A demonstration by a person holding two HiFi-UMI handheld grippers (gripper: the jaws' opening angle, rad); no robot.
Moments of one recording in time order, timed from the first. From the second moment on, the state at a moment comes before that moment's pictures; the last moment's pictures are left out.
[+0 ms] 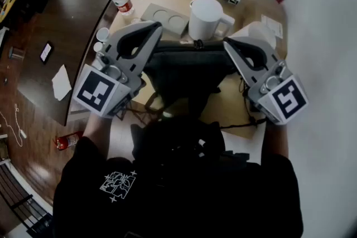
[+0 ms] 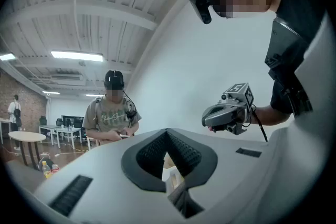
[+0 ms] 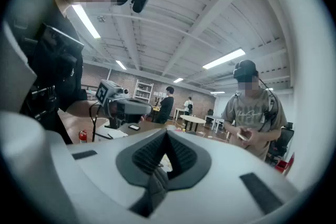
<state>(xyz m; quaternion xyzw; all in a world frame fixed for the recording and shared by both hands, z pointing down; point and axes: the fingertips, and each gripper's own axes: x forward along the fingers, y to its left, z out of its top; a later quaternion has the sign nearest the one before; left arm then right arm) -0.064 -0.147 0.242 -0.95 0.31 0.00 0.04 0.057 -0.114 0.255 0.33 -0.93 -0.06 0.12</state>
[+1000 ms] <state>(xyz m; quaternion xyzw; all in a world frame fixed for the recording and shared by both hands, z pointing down) -0.006 -0.137 0.297 -0.97 0.19 -0.14 0.06 0.040 -0.162 0.296 0.10 -0.98 0.07 0.18</state>
